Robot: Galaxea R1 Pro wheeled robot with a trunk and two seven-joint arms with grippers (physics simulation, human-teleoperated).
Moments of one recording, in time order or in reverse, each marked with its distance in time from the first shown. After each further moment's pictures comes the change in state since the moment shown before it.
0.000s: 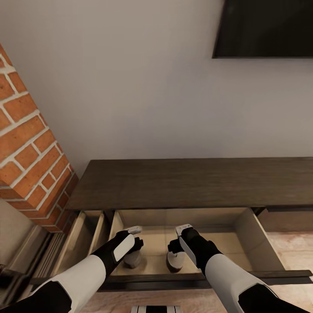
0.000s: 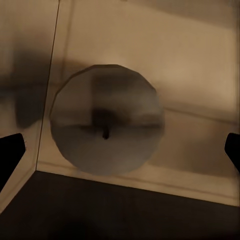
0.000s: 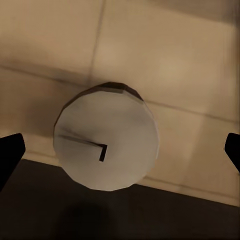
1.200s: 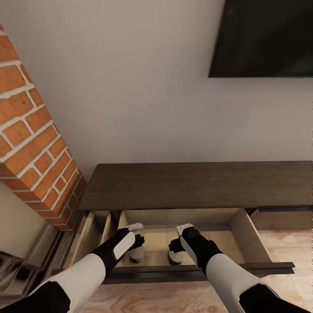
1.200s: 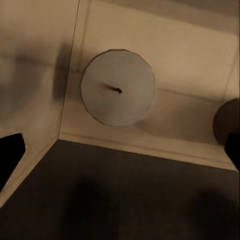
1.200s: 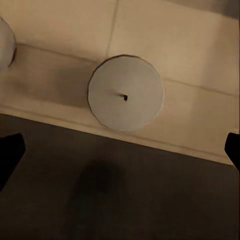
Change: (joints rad) left arm -0.001 0.006 0.000 -0.044 0.002 0.015 0.007; right arm 0.000 -0.007 0.000 -0.008 0.003 0.006 0.000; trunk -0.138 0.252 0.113
